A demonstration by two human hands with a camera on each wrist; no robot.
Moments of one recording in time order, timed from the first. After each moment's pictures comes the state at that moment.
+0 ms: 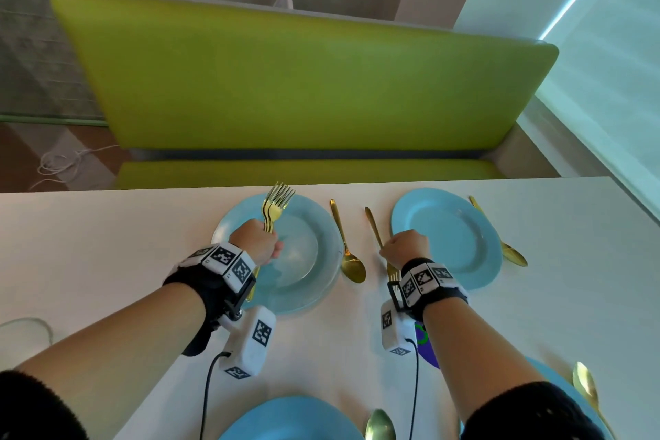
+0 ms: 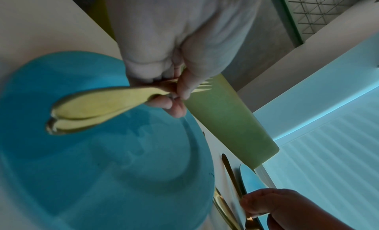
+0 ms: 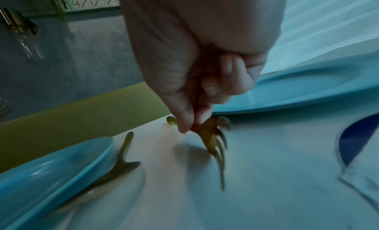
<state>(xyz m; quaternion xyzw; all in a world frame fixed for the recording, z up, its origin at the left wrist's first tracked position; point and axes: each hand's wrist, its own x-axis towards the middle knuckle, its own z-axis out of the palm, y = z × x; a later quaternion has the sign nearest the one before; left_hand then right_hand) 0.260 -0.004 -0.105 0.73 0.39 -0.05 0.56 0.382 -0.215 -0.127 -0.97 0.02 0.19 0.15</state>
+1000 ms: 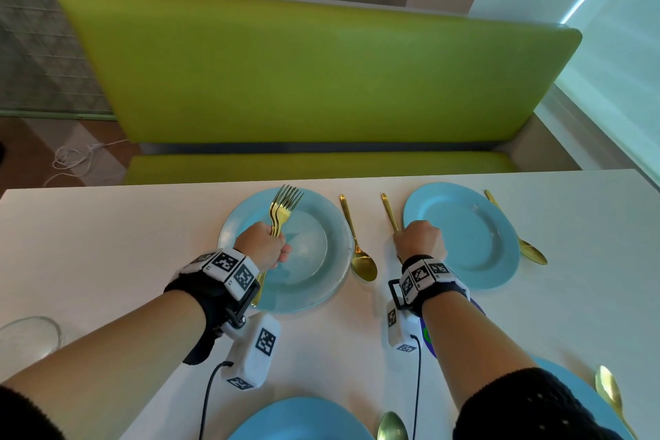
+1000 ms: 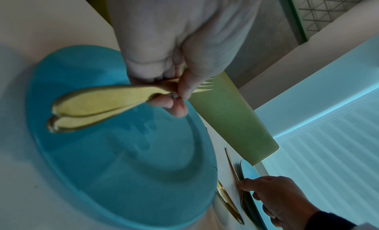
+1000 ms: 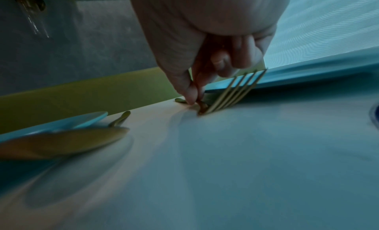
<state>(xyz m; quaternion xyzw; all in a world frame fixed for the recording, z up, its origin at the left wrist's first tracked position) 0.253 -0.004 -0.110 0.72 0.40 -0.06 0.57 0.387 -0.207 -0.134 -0.98 0.09 0.12 0.16</state>
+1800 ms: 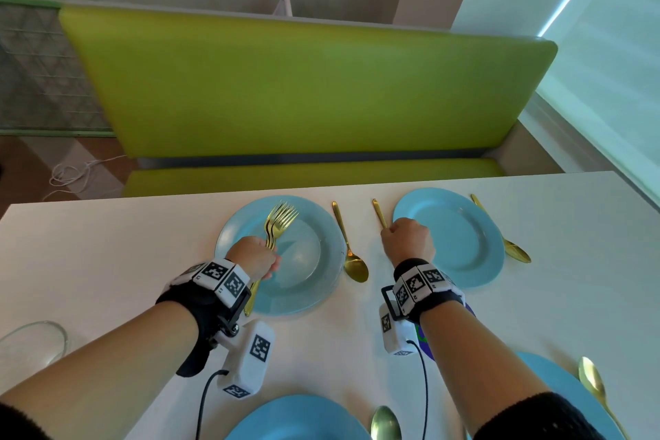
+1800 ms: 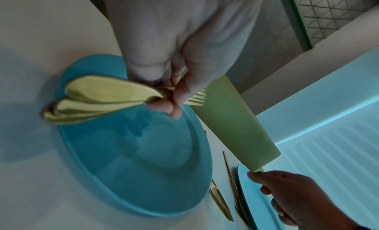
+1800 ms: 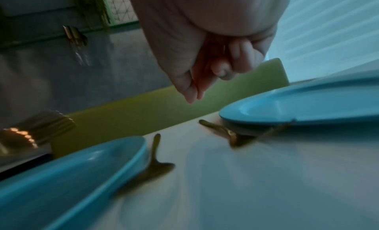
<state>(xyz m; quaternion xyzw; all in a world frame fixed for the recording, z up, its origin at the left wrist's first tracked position) 0.241 -0.004 -0.106 0.71 0.41 -0.09 0.57 0.364 -0.203 -0.102 -0.98 0.02 0.07 0.19</state>
